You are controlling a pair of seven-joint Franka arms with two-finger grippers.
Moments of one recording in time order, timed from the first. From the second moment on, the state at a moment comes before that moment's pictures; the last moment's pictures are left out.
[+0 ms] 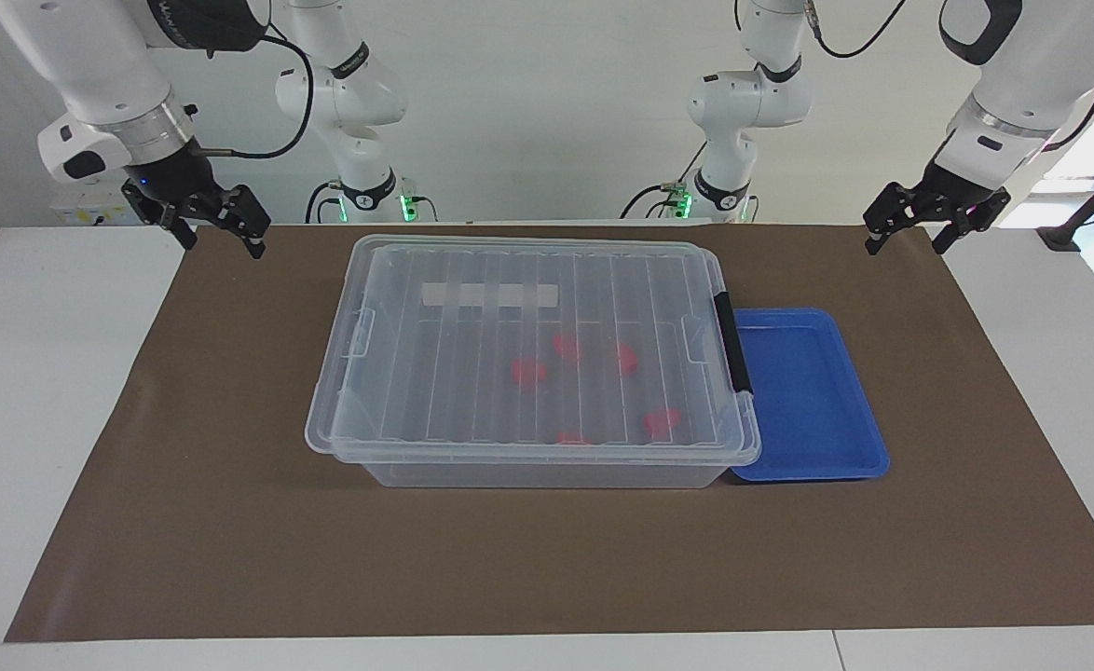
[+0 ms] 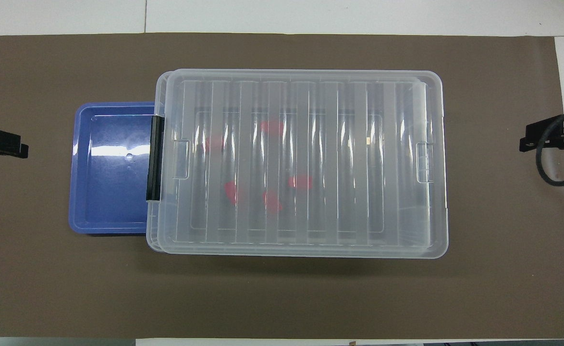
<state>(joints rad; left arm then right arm) -0.05 -0.04 0.03 -1.61 -0.02 1.56 0.05 -0.04 -0.03 -0.01 -1.59 0.01 1.54 0.15</state>
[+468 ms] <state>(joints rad) -0.05 -0.04 0.03 -1.61 -0.02 1.56 0.05 0.00 -0.02 0.00 -1.62 0.01 1.63 0.12</state>
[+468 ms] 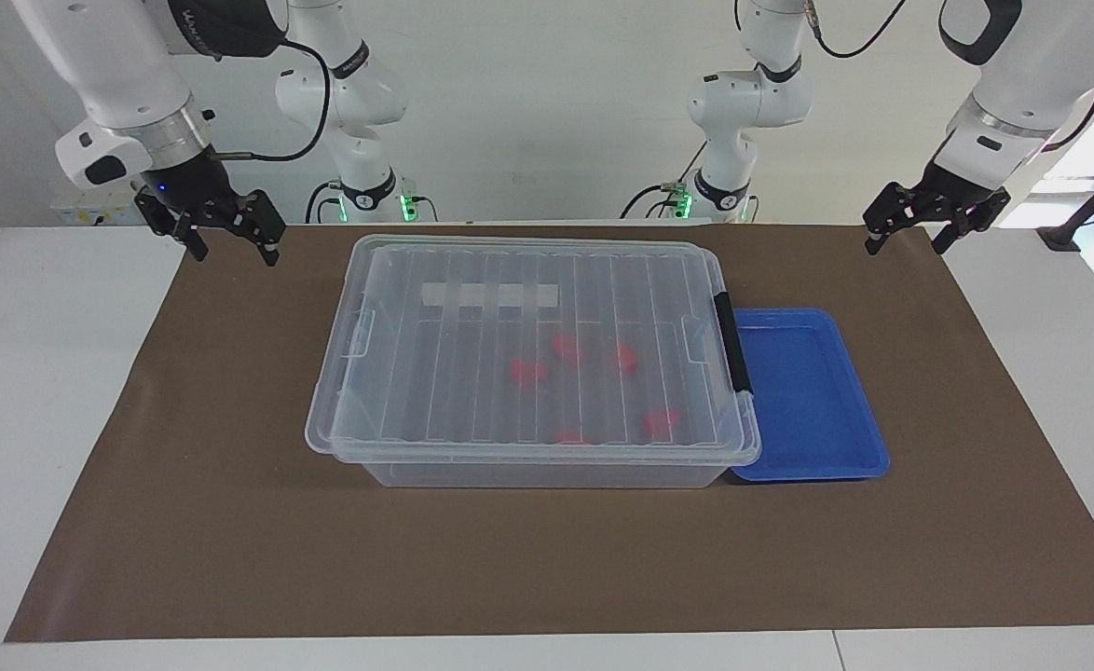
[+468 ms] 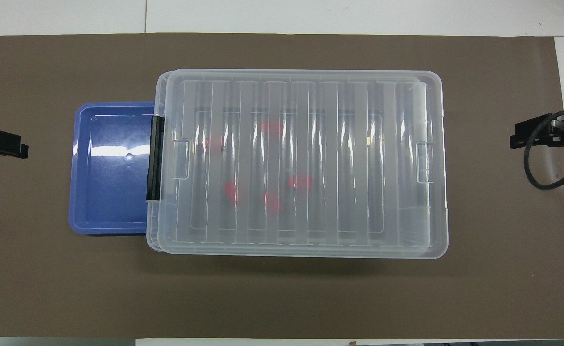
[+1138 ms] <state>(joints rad) -0.05 -0.05 0.03 -1.61 -0.02 1.56 0.05 0.09 0.11 0.01 -1.73 0.01 1.81 0.12</state>
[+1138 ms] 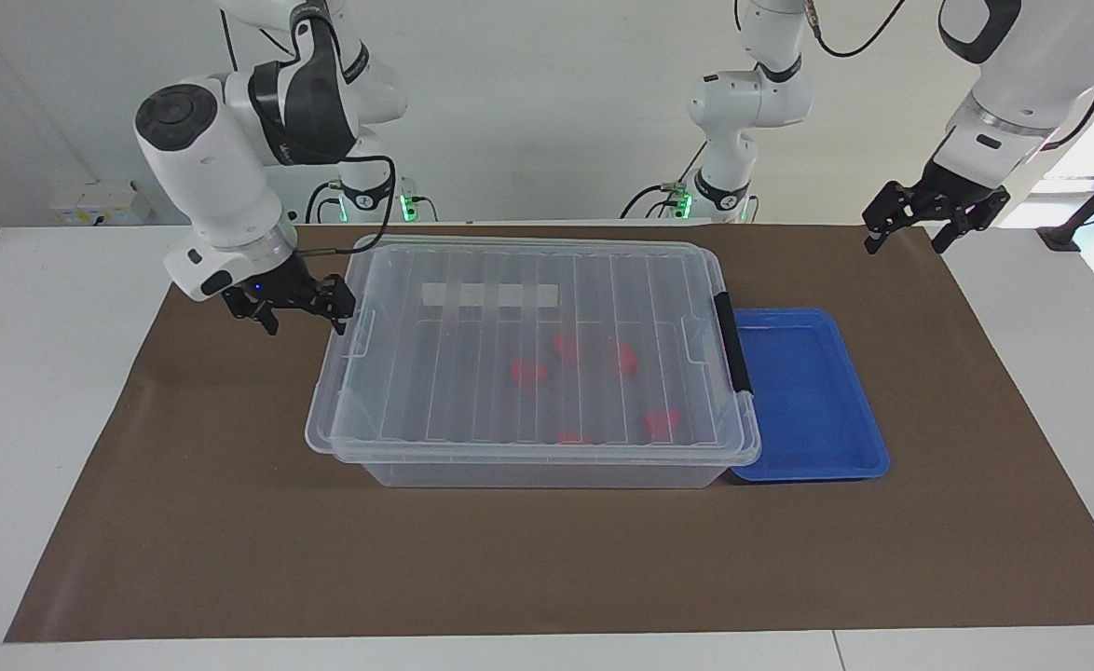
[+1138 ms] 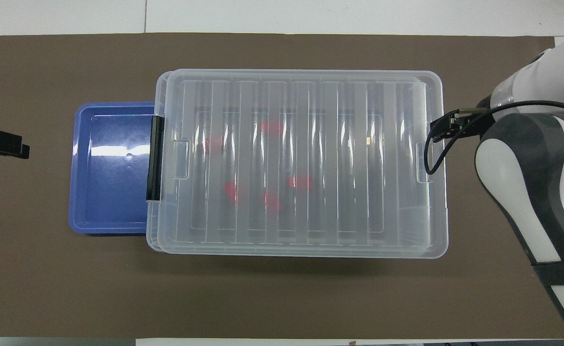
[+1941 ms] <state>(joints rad) -0.05 -0.05 0.02 -1.61 -0.02 1.55 0.01 0.10 0.06 0.01 -1.91 0.01 1.89 0.12</state>
